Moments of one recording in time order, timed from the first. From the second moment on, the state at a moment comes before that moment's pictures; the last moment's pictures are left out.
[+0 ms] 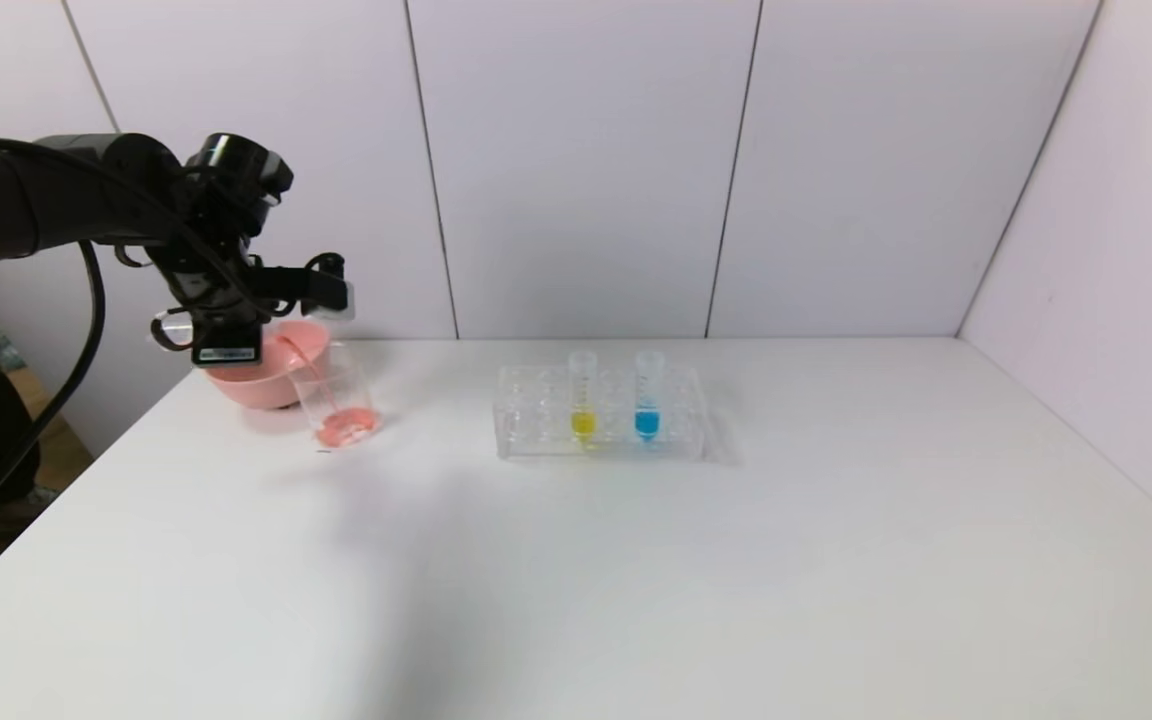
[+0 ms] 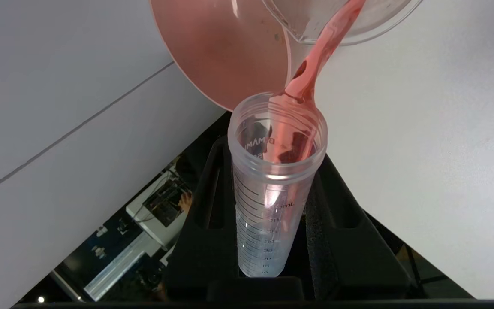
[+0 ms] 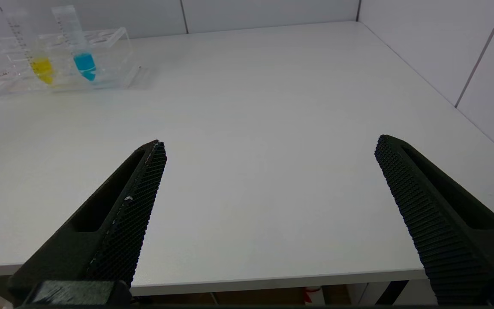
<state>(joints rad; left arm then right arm) -0.07 2.12 -2.02 0.77 0.43 1.30 0.00 0.00 0.00 0.00 -0.03 0.08</state>
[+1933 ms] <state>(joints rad) -0.05 1.98 -1.72 0.23 0.11 0.31 0.00 0.00 0.00 0.00 -0.03 0.08</state>
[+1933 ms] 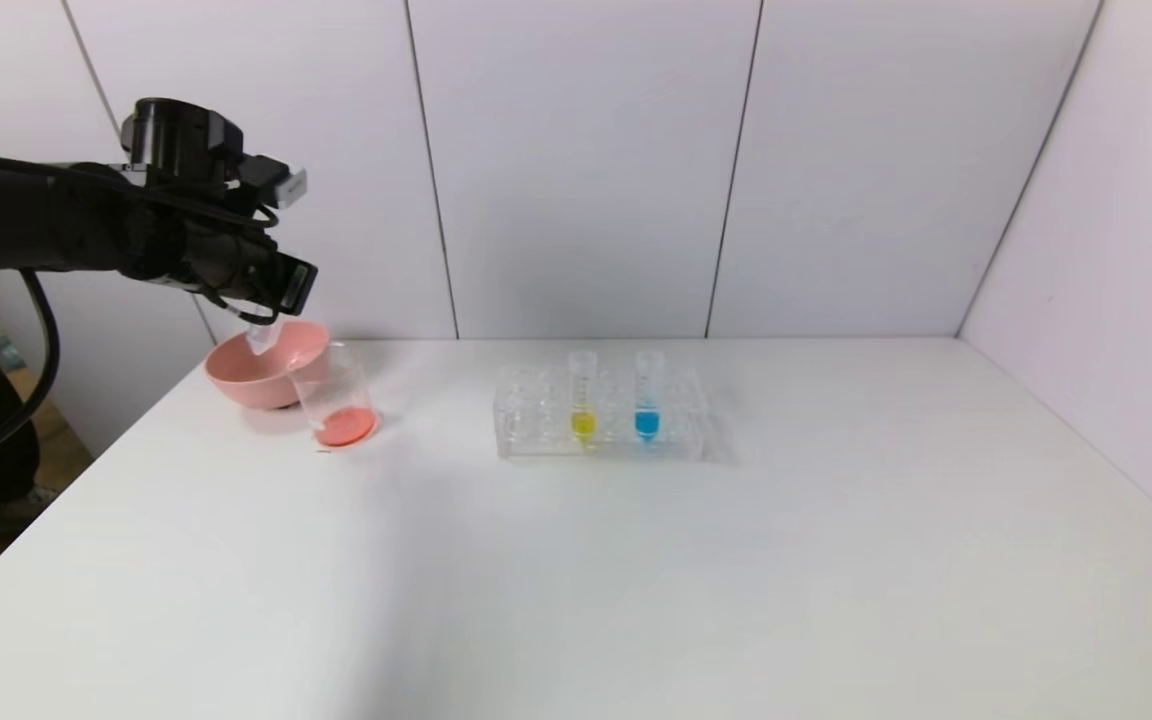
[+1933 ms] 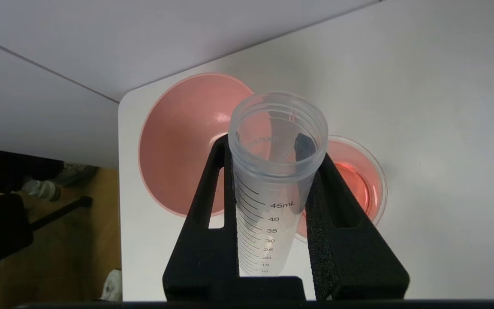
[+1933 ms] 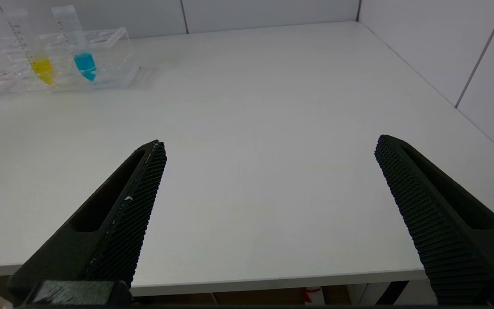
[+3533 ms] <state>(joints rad) 0.09 2.17 -1.25 -1.18 0.35 -0.02 0.00 0.00 0.00 0.00 -0.03 0.08</state>
